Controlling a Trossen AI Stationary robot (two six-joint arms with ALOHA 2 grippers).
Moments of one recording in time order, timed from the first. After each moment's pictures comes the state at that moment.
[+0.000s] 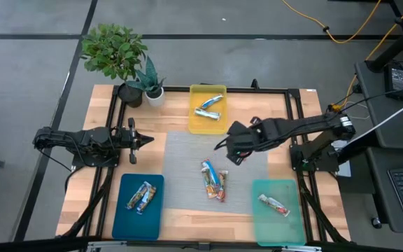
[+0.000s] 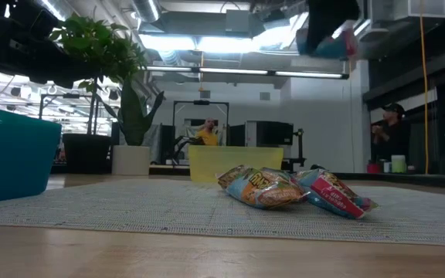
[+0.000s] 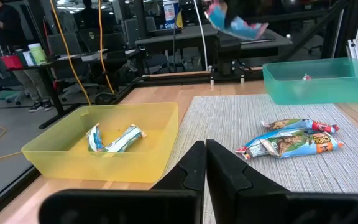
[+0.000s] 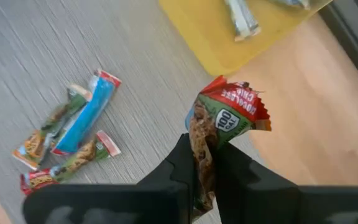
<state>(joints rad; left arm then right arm) -0.10 0.01 0.07 -0.15 -0.29 0.07 0.20 1.62 1.62 -1.33 0.40 0.75</state>
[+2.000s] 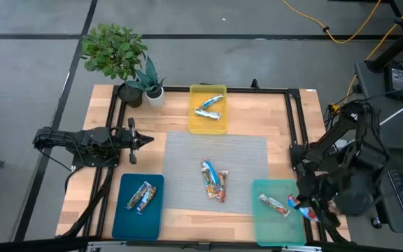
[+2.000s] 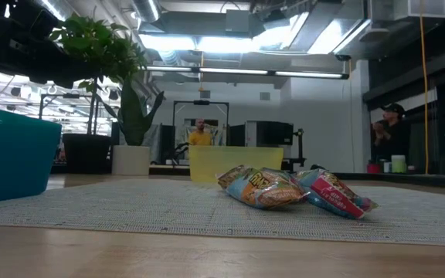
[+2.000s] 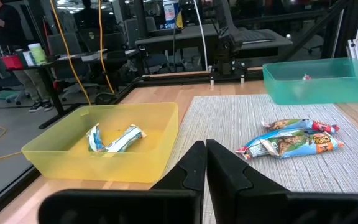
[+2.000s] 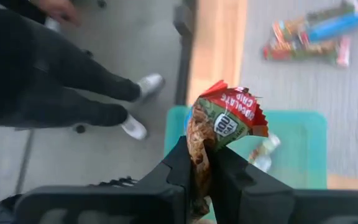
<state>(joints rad) -0.10 0.01 0.07 -0.15 -0.29 0.07 1.06 1.29 1.61 -1.26 0.24 0.96</state>
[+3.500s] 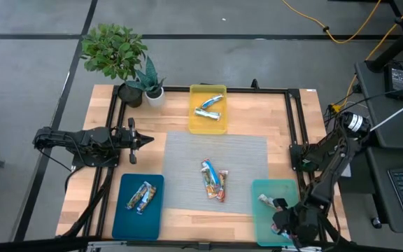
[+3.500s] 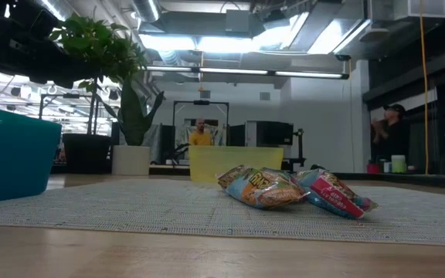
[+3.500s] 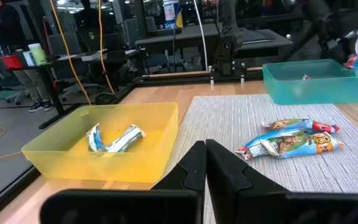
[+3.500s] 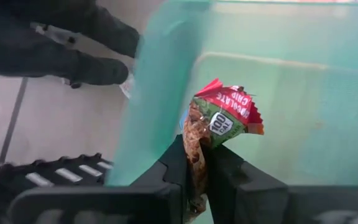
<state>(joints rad) -0.10 0.01 0.07 -0.15 -0.29 0.07 1.12 1.46 0.77 -0.23 0.11 0.90</state>
